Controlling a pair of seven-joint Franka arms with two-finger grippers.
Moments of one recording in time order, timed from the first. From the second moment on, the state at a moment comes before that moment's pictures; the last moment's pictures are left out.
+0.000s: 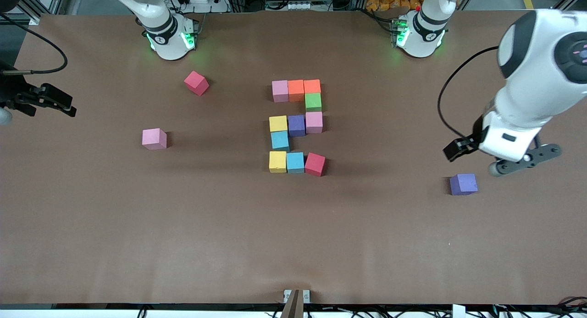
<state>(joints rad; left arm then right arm) -0.04 0.19 -0.18 -1.53 0.12 1.75 -0.51 -0.09 0.00 0.07 -1.58 0.00 1.57 0.01</state>
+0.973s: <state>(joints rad) 0.04 0.02 -0.12 -1.58 0.04 1.63 -0.14 -0.09 0.00 0.06 -1.58 0.00 1.54 0.01</state>
